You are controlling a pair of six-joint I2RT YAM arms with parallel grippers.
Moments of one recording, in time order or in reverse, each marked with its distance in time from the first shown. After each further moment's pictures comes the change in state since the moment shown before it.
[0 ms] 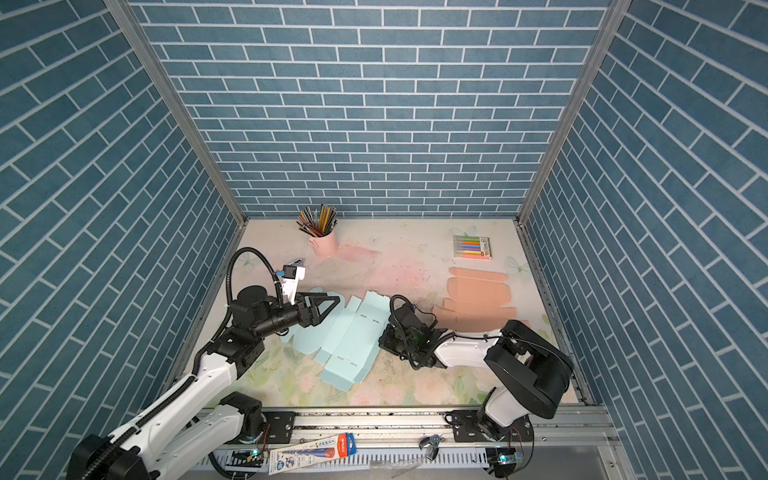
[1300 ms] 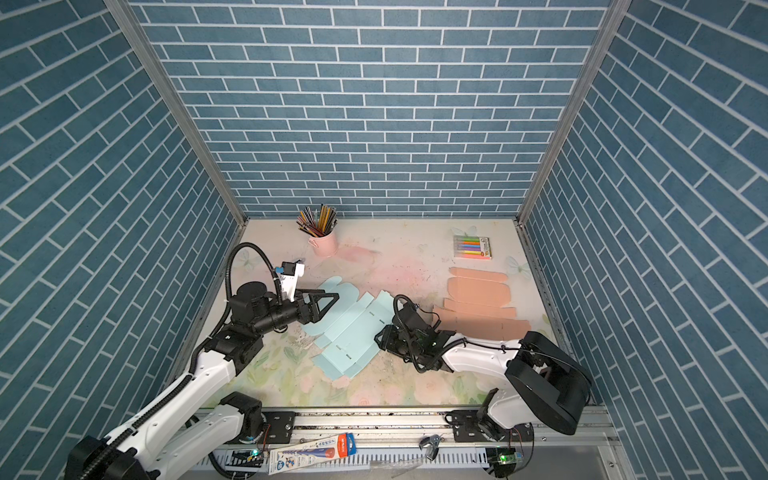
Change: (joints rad) left arm 0.000 -0.001 0.051 -0.078 -0.039 0.049; right arm 0.027 -0.106 -0.019 -0.067 -0.003 -0.024
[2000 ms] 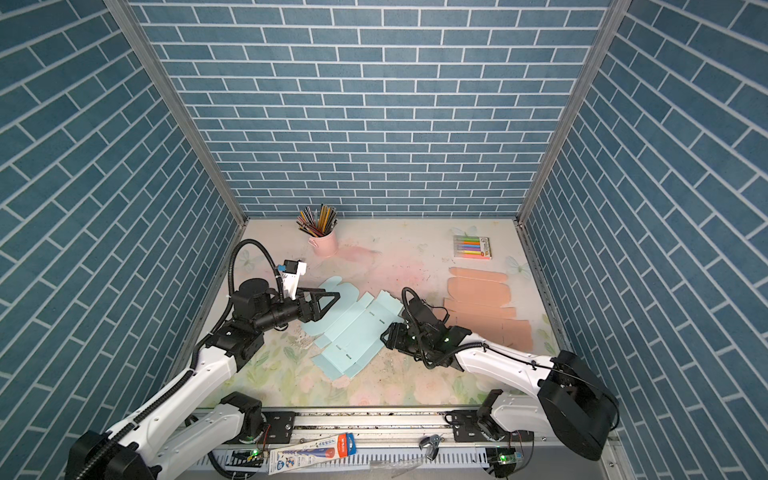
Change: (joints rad) left arm 0.002 0.025 0.023 -0.034 0.002 0.027; right arm -0.049 -0.167 0.033 -0.232 -0.045 -0.102
